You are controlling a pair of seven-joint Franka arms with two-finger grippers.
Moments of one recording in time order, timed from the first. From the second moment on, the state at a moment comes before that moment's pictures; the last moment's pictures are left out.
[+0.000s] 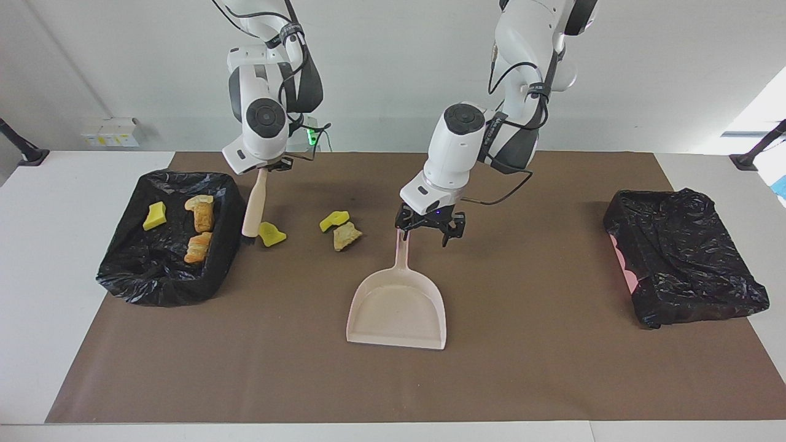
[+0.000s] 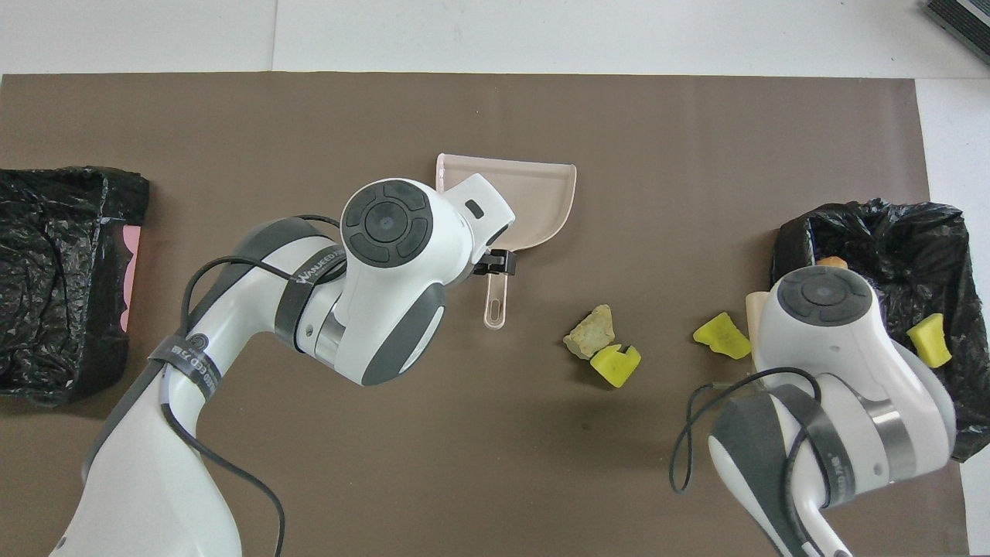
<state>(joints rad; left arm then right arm) -0.53 0.35 -0.11 -1.68 -0.04 2.18 -0.43 0.02 -0.14 0.13 -2.28 -0.20 1.62 0.31</state>
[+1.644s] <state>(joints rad) -0.61 0.42 -0.08 -1.64 -0.06 2.09 -0.44 0.16 -0.26 0.15 -2.47 0.10 1.79 0.10</state>
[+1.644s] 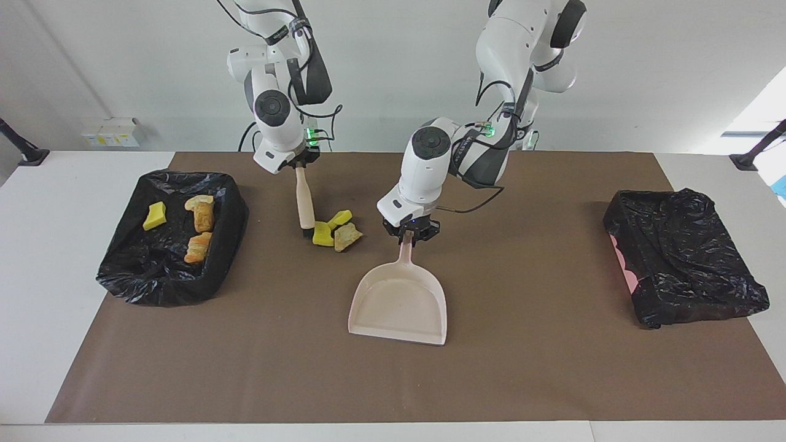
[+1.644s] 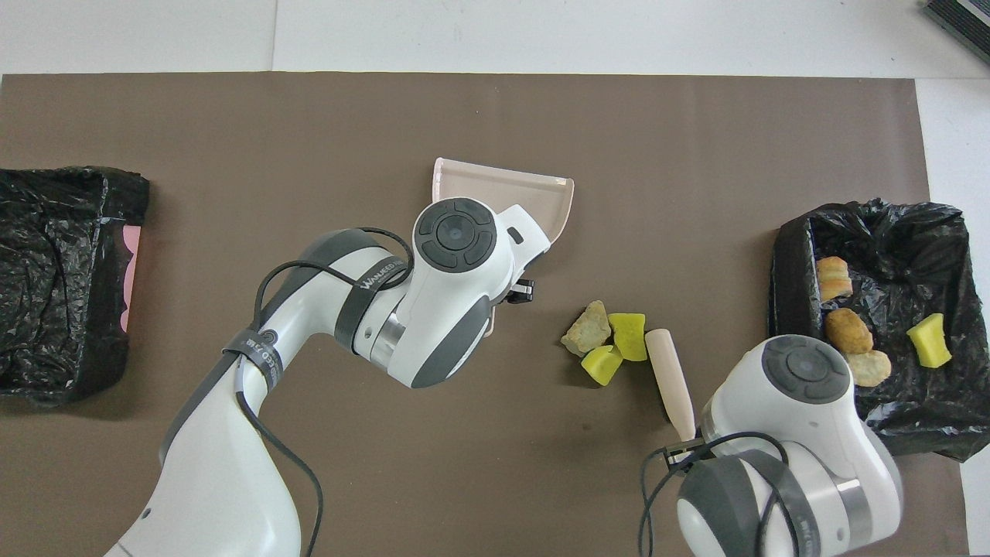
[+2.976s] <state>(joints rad) -0.29 0.16 -0.06 -1.76 -0.05 1.72 0.96 0.08 -0.24 0.14 -2.39 0.13 1.73 0.17</state>
